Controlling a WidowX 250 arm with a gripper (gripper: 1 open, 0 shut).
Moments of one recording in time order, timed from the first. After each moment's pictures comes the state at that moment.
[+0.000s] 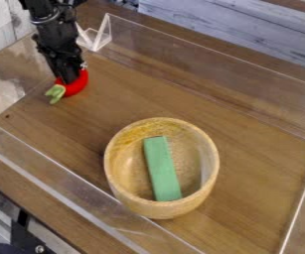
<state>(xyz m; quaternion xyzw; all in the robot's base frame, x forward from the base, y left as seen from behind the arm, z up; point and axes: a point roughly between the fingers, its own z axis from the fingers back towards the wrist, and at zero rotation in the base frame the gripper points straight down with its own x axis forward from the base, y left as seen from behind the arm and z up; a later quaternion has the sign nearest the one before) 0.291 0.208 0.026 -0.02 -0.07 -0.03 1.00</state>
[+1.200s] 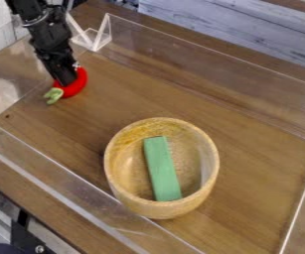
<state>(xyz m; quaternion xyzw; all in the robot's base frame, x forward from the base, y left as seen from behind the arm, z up) 0.263 0.204 0.019 -0.11 -0.03 -0.03 0.99</state>
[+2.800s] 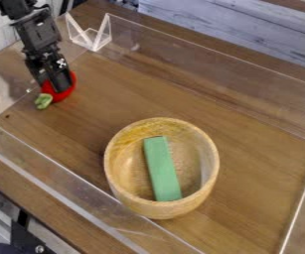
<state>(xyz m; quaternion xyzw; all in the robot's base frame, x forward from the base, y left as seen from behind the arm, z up) 0.244 0.201 0.026 -0.22 0.04 -0.05 0.97</state>
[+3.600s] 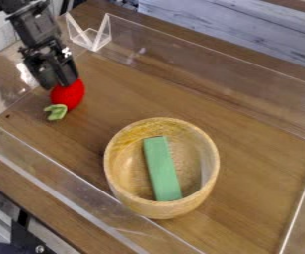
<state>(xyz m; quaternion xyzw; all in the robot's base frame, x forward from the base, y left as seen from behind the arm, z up) 0.249 0.168 0.064 -0.28 0.03 0.00 0.96</state>
